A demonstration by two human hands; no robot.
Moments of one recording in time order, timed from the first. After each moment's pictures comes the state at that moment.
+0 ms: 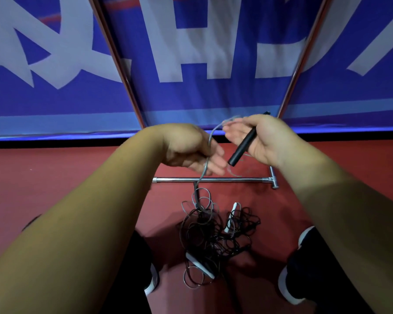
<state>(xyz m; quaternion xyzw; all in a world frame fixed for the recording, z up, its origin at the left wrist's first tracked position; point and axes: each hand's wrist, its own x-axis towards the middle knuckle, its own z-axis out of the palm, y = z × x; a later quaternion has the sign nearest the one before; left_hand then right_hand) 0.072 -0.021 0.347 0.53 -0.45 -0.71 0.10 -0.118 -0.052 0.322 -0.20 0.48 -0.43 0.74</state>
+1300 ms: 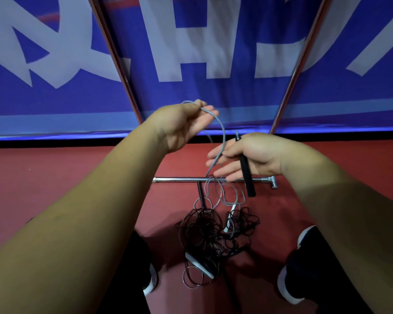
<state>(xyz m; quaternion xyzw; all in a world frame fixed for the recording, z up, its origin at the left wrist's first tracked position) 0.075 -0.044 0.349 0.45 -0.17 -0.72 0.51 -0.123 -0.029 0.324 -0.47 0.51 -0.06 0.71</state>
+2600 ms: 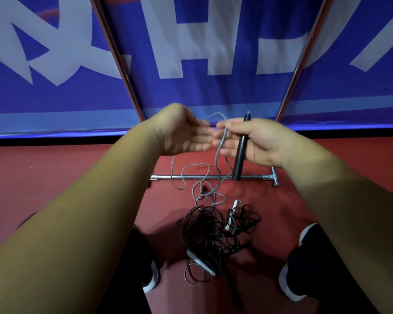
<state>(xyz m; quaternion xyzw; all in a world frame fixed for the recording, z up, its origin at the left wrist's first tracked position) 0.089 -0.043 0.336 0.53 -0.27 -0.76 0.28 -0.117 -0.031 0.333 -0.34 0.45 -0.29 0.77</state>
